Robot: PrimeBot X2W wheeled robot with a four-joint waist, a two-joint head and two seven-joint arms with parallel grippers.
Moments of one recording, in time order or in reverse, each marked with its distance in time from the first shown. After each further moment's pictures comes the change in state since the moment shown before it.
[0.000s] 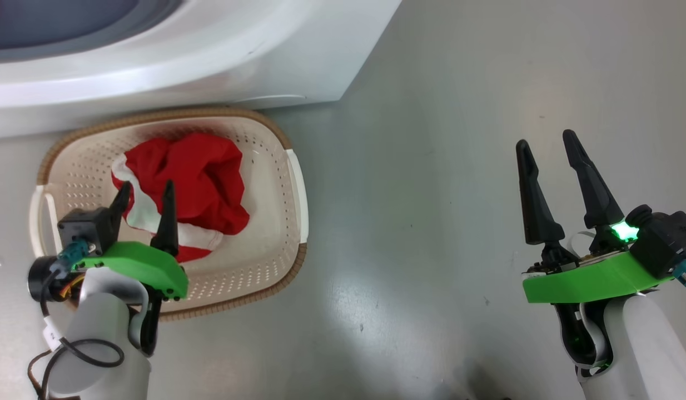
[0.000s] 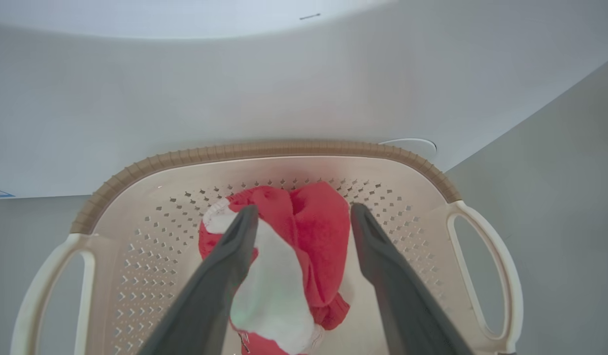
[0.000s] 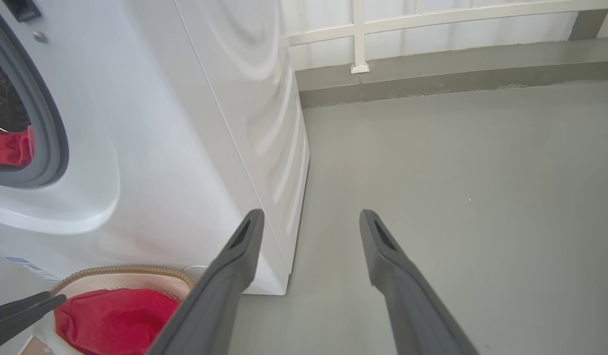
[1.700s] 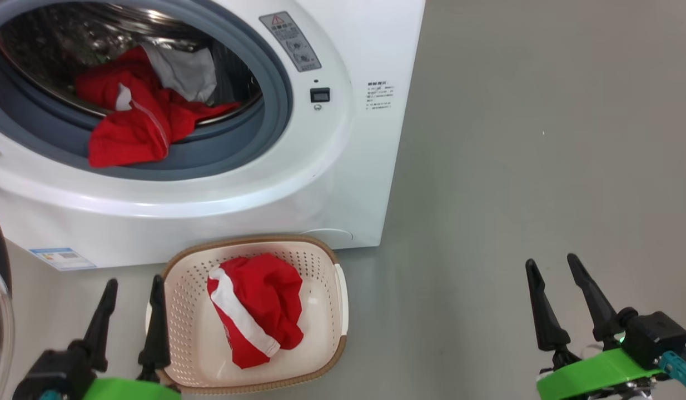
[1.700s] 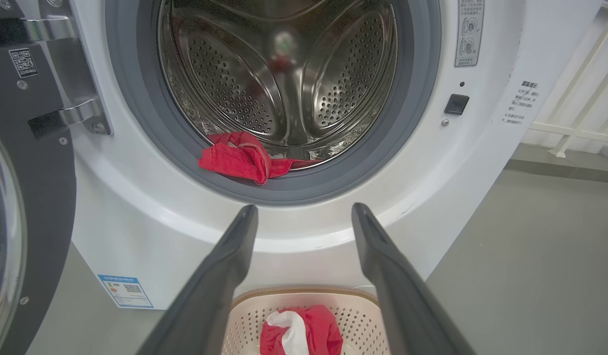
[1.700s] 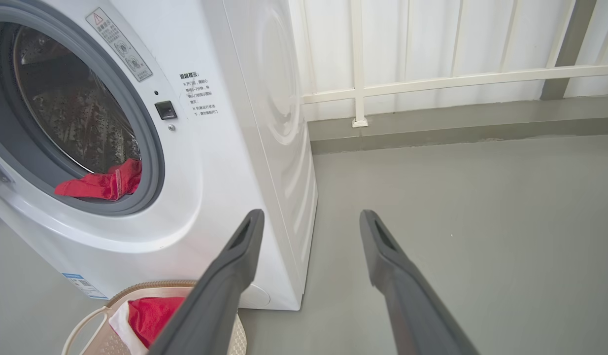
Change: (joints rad) left arm 0.536 -0.028 0.078 -0.591 -0.062 0.000 0.000; right arm 0.284 0.002 -0.050 0.060 -0.043 0.000 0.000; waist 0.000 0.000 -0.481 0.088
